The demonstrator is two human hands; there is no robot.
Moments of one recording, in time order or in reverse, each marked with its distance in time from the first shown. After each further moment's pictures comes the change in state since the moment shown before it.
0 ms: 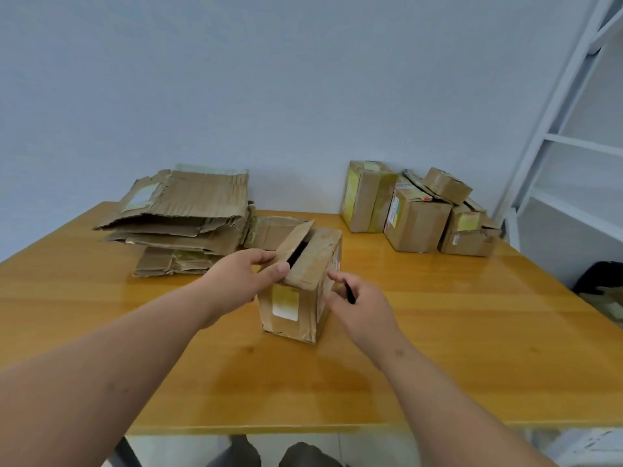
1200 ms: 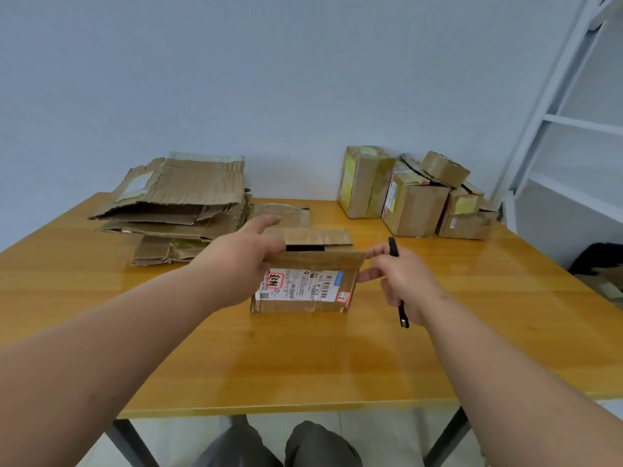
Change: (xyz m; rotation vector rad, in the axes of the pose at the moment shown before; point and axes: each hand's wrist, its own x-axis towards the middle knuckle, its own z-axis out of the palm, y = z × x) left_hand -0.018 0.020 -0.009 0.725 0.038 0.352; right_hand 0.029 0.003 -0.052 0.074 0.069 0.311
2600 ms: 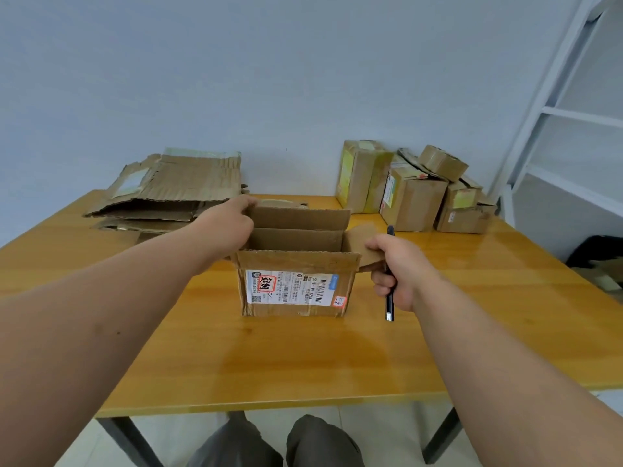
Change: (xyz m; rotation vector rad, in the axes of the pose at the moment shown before) left_hand 0.031 -0.009 -0.016 -0.628 0.042 -0.414; right_hand 0.006 -0.008 0.004 0.362 -0.028 0.213
